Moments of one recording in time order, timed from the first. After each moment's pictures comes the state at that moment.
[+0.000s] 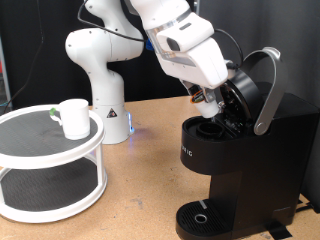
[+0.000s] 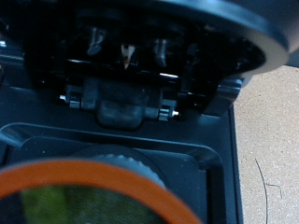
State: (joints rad) arm 0.13 -0.18 -0.07 -2.27 0.53 2.20 -1.12
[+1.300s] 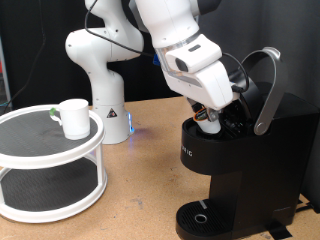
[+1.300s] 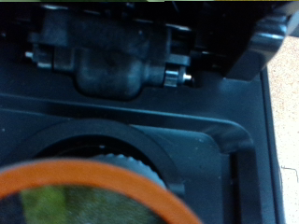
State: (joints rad) arm 0.13 -0.12 -0.04 -2.29 0.49 2.28 -1.09
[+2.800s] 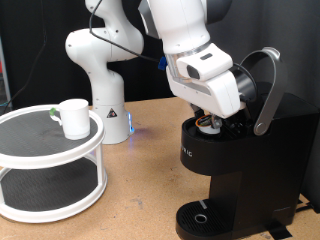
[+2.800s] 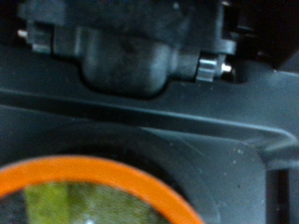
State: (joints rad) arm 0.13 -0.09 0.00 -2.29 0.40 2.31 -1.04
